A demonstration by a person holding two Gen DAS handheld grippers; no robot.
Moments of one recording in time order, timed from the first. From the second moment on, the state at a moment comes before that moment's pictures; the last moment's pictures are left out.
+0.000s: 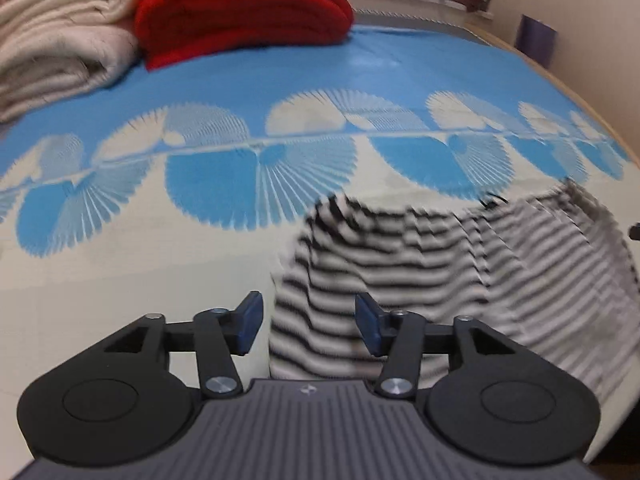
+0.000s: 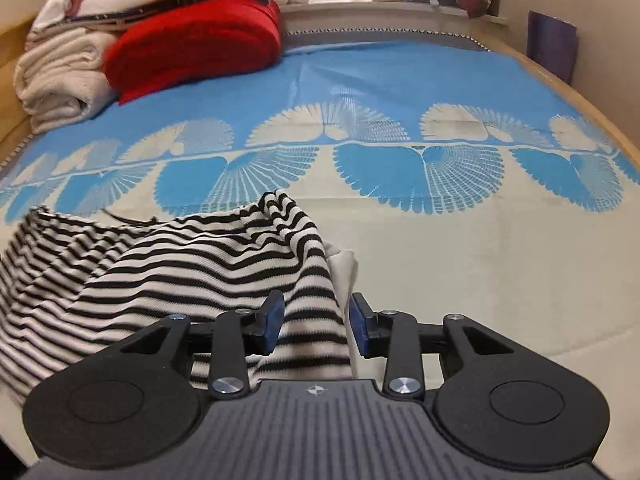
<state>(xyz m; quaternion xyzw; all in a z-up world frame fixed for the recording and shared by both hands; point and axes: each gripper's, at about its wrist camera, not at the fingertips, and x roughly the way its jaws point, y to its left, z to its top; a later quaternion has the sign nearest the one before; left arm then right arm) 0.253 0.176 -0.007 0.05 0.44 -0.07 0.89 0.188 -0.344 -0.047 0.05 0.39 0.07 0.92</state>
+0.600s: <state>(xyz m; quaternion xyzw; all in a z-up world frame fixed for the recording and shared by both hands) 0.313 0.158 -0.018 0.10 0.35 0.01 0.93 0.267 -0.329 -0.053 0.07 0.32 0.00 0.94</state>
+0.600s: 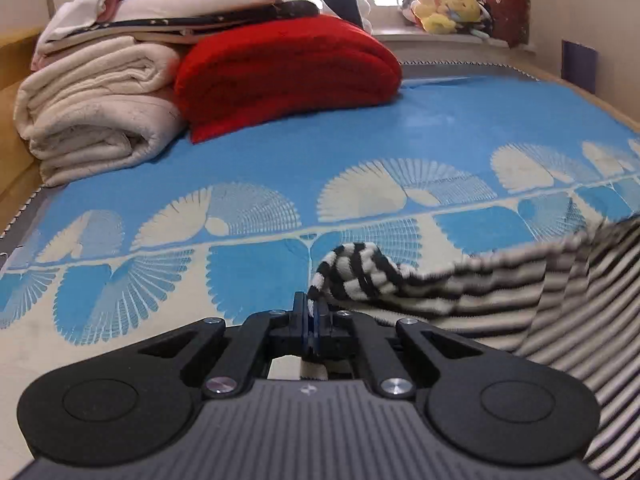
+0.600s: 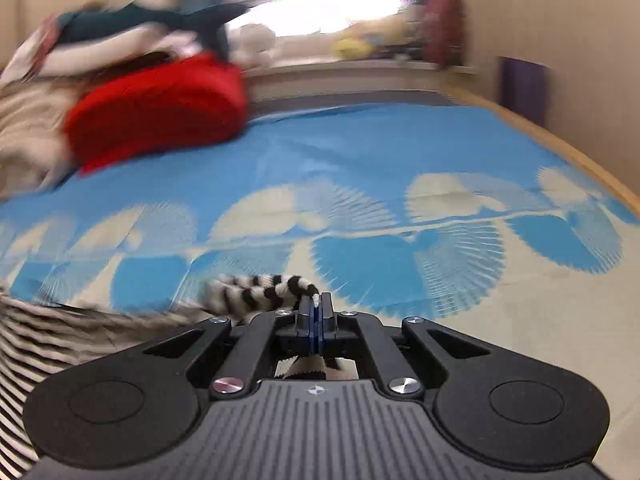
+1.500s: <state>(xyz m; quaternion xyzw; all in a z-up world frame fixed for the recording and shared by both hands) 0.293 0.152 -0.006 -0.01 0.47 -0.09 0.88 0.198 -0.291 -0.050 0.01 0.44 0.23 0.87</state>
